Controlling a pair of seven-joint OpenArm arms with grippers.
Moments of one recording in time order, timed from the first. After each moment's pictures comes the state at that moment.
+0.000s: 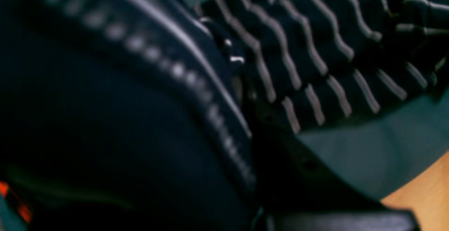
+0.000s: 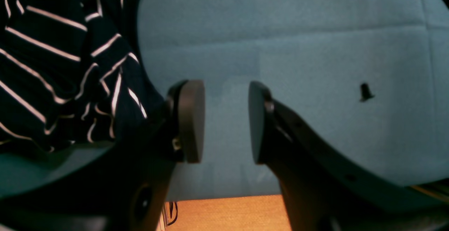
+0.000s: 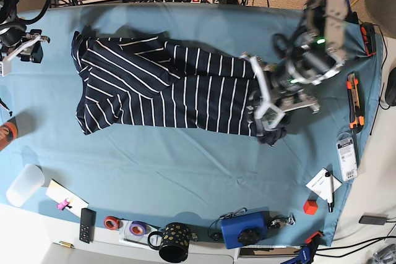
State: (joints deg) left arm 4.5 -11.3 10.4 121.2 -15.3 -17.9 65.9; right arm -17.1 20.5 56.8 106.4 41.5 35.9 -74.4
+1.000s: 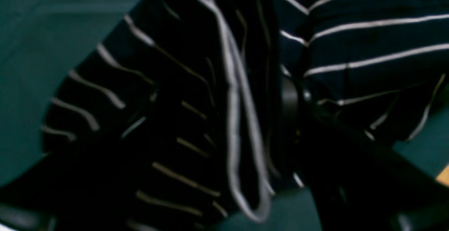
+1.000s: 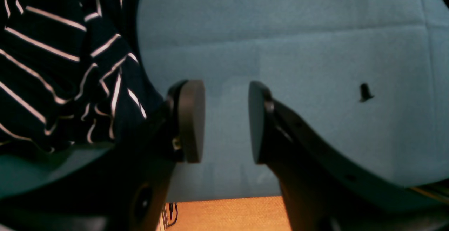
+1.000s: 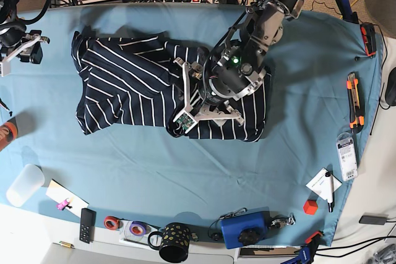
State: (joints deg) left arm -6.2 2.3 29.9 106.6 -1.3 -13.7 67.2; right arm -17.1 20.5 56.8 106.4 41.6 35.9 -73.3
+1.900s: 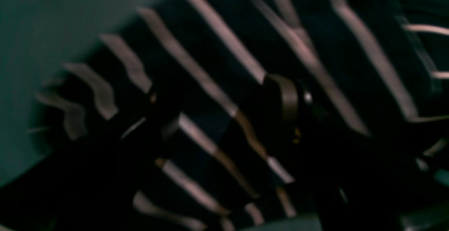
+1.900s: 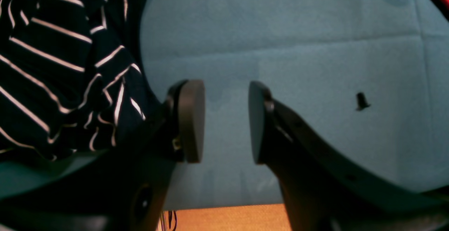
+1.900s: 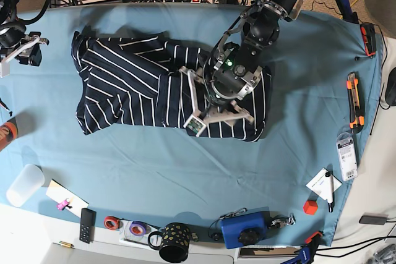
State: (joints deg) left arm -6.1 2.2 29.9 97.6 1.8 -6.4 60.8; right arm -17.1 20.5 56.8 106.4 41.5 35.9 -71.9
